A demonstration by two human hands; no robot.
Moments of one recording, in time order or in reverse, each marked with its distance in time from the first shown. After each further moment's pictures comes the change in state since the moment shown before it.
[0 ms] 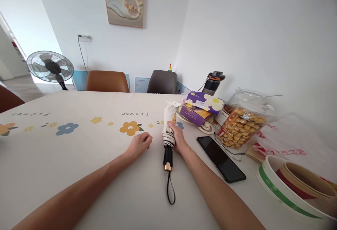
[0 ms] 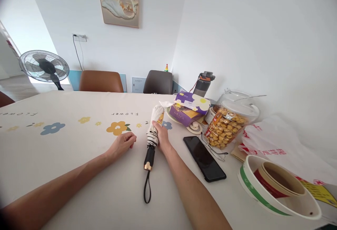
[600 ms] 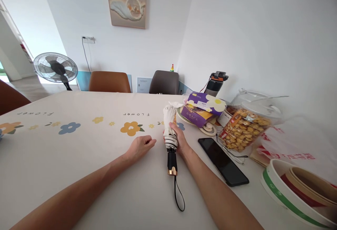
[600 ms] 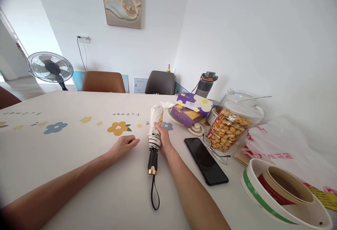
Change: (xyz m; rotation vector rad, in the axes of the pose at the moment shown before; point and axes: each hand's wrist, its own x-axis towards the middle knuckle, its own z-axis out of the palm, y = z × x) left_hand 0.000 -0.005 0.005 0.141 -0.029 0.060; right_hand -0.001 -0.005 -0.009 0.027 -0.052 0.141
